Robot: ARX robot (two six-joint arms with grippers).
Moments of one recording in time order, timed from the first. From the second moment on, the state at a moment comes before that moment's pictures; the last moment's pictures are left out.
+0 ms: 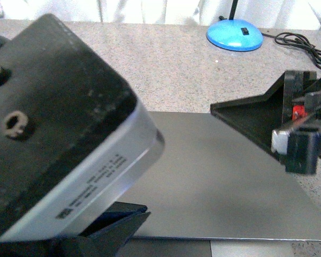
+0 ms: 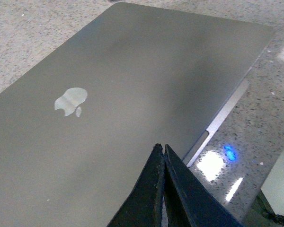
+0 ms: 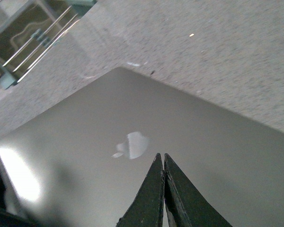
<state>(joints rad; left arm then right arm) -0.76 1.12 0.30 0.26 0.05 0.16 0.33 1.45 0.44 0.54 -0.53 0.16</state>
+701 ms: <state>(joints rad) -0.36 0.76 0.31 0.24 -0.24 0.08 0.47 0.95 0.19 0.93 0.83 -0.39</state>
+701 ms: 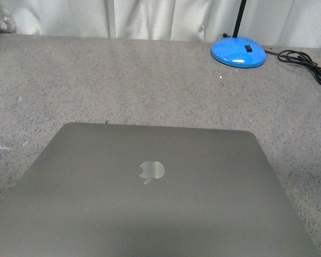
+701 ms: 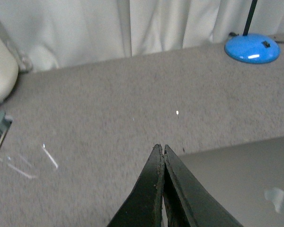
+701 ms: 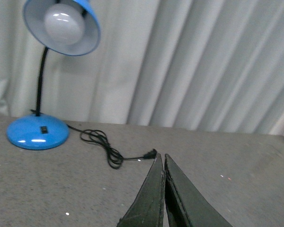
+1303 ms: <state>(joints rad) -0.28 0.05 0.02 0.04 -0.26 -0.01 0.29 0.05 0.01 0.04 0.28 -0.02</state>
